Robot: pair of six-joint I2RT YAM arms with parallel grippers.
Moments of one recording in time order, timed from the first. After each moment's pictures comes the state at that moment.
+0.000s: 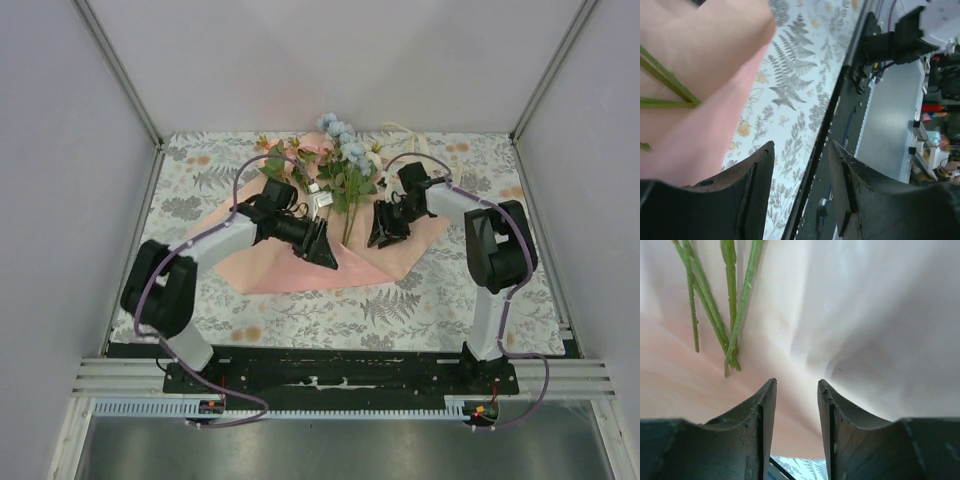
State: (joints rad) left arm -0.48 1.57 1.10 -0.41 0.95 -0.05; right arm 0.29 2.01 1.35 -0.61 -0.57 0.18
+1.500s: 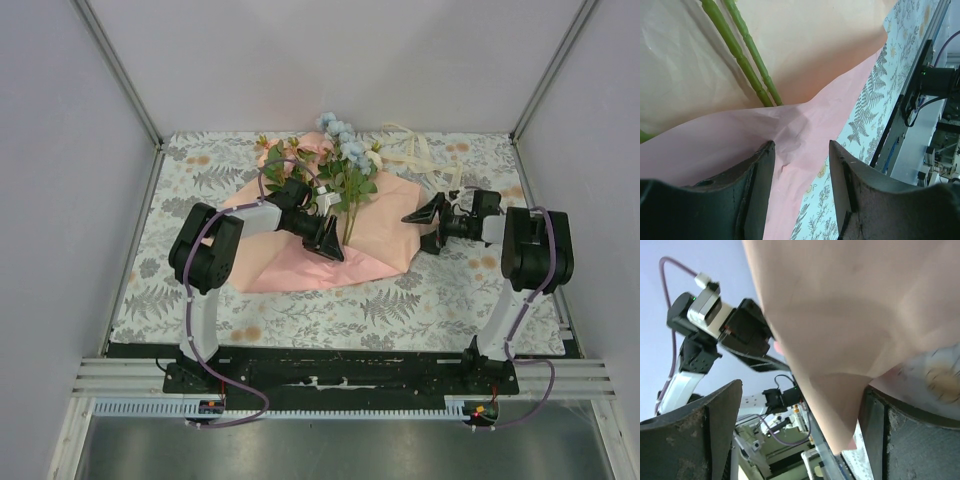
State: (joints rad) left arm -0.47 2.07 1.30 -0.31 0.87 -0.11; right arm -0.16 1.99 1.01 -0.04 -1.11 0.66
